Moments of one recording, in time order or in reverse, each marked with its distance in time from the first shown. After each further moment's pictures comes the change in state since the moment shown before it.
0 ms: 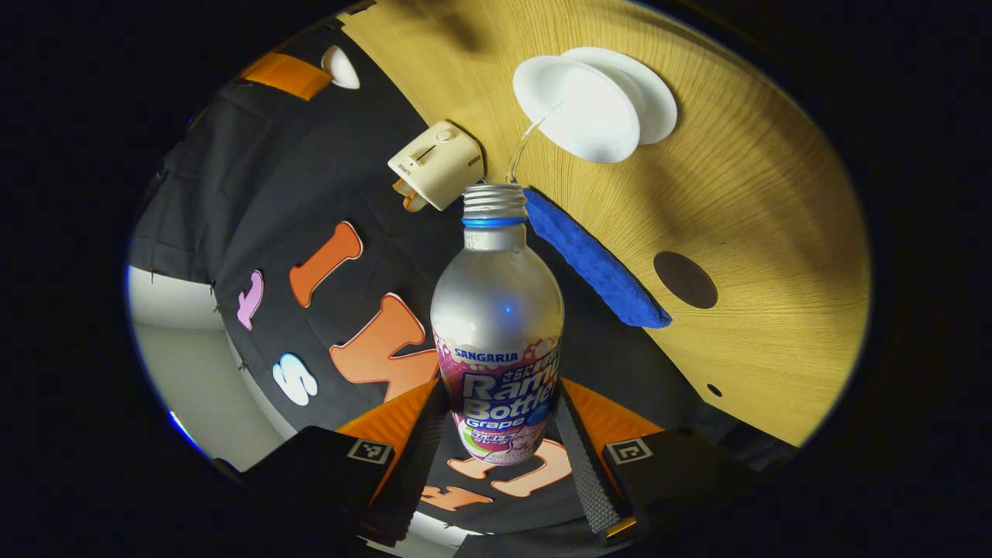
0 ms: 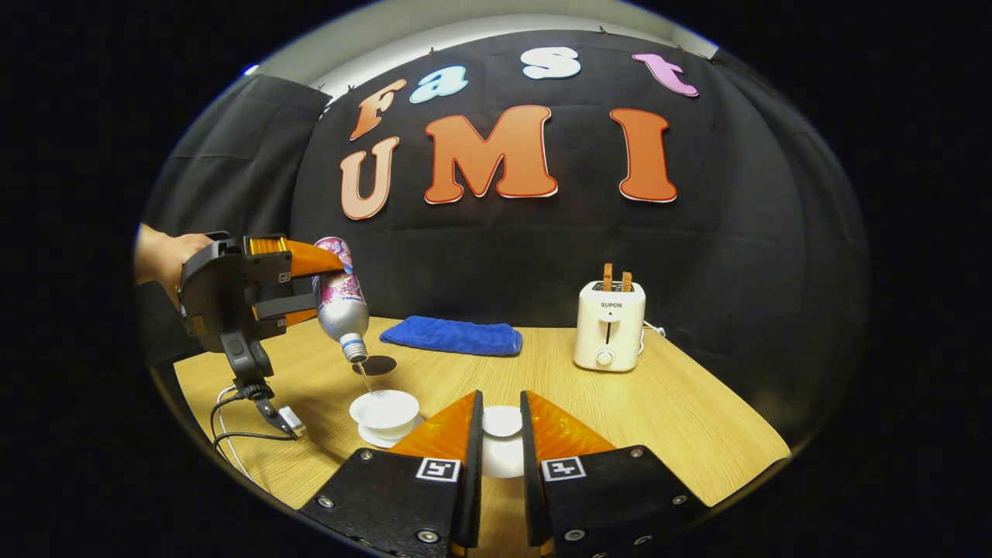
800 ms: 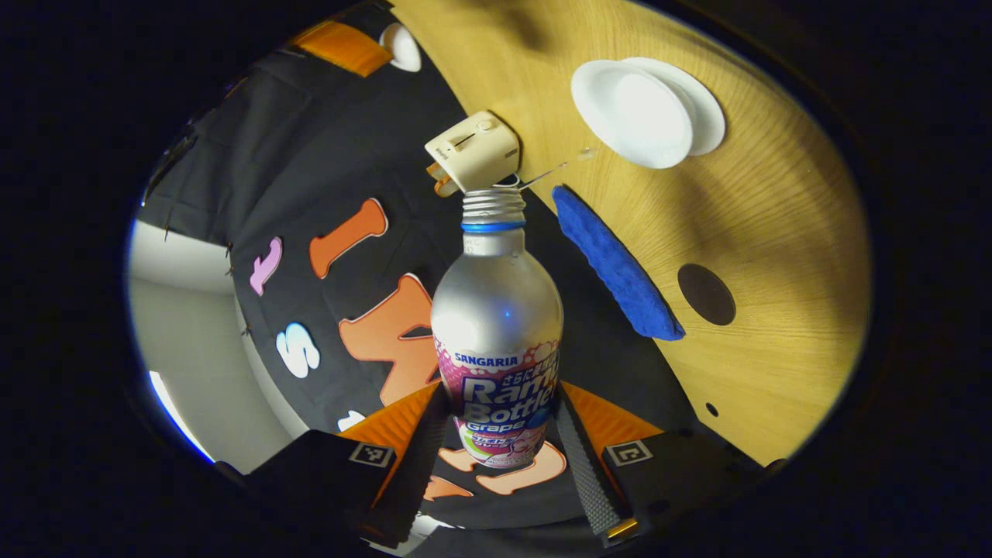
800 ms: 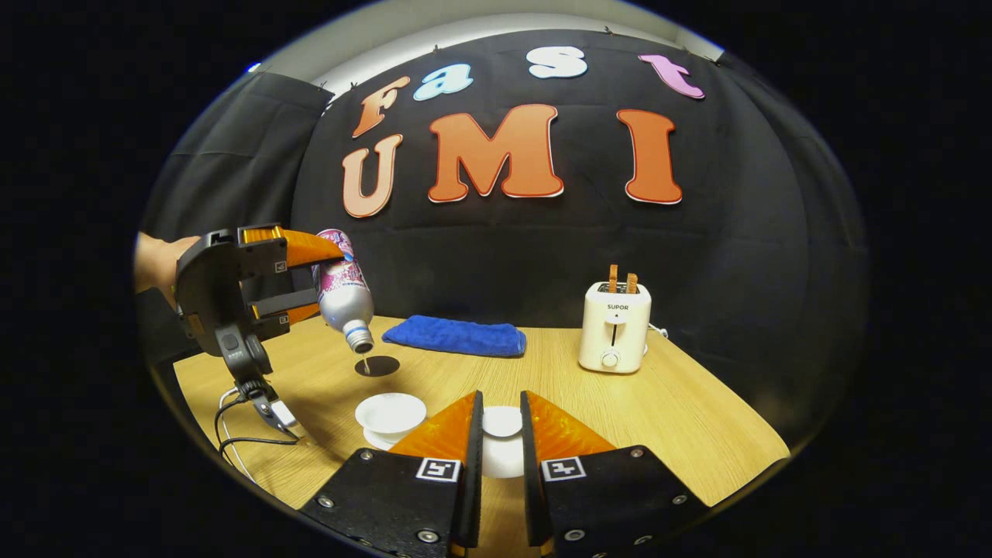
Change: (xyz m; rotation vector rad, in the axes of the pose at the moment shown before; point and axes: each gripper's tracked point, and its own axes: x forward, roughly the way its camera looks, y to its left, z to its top) left arm -0.004 0.017 -0.026 -0.206 0.041 0.094; right arm -0.001 0.005 0.007 -0.014 0.003 0.013
